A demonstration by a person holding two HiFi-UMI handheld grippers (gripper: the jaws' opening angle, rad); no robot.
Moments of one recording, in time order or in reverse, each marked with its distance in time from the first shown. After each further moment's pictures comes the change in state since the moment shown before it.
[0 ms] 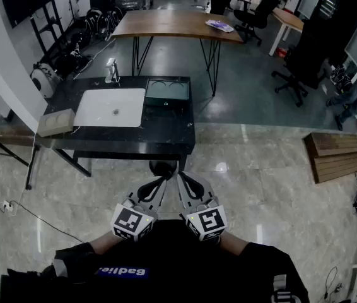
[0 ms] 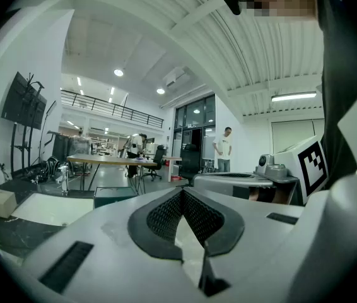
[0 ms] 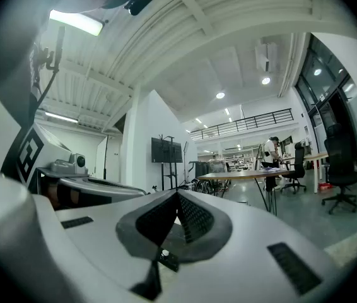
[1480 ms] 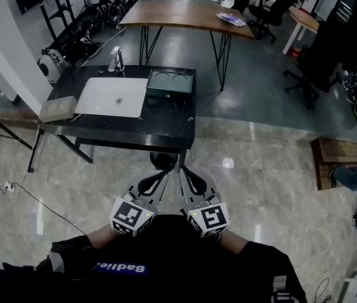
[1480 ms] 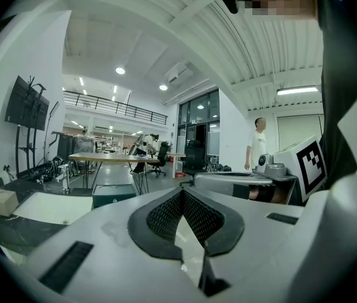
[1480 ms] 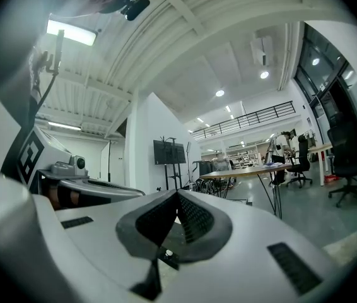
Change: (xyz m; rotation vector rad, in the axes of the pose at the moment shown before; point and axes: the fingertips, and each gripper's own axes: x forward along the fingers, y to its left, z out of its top) left arm 0.034 -0.021 -0.004 0.010 0.036 0.049; right arm -0.014 -0.040 -0.006 0.050 -0.004 0.052
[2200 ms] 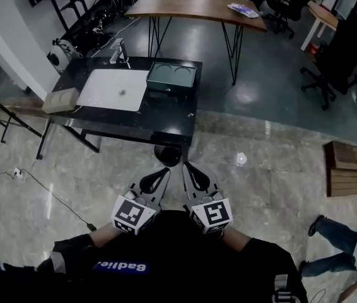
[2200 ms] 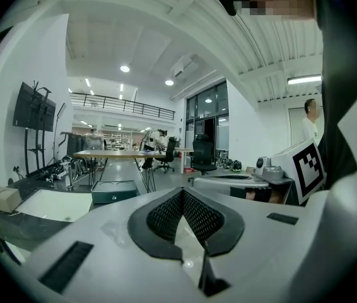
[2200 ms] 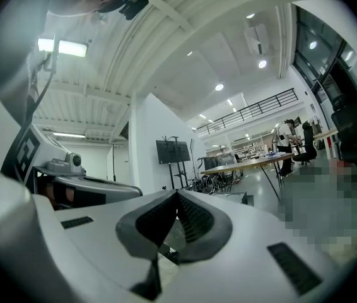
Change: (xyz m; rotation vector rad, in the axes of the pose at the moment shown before) left arm 0.065 -0.022 -0.009 0.002 0.043 0.097; right arm -0.005 -0.073 -0.020 0.064 0.016 0.078
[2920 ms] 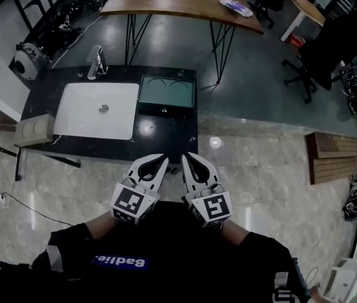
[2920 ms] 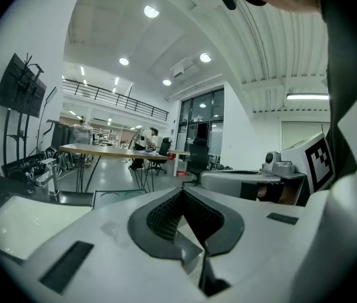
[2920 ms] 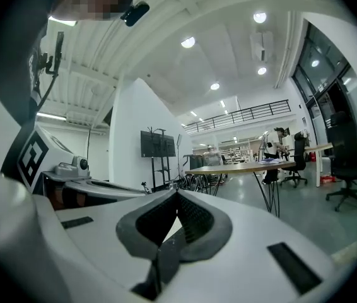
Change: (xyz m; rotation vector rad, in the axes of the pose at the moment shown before) left arm 0.107 0.195 0.016 -0.058 0.004 -0.139; right arm 0.198 -0.058 0.024 -0.077 0.012 -0.154
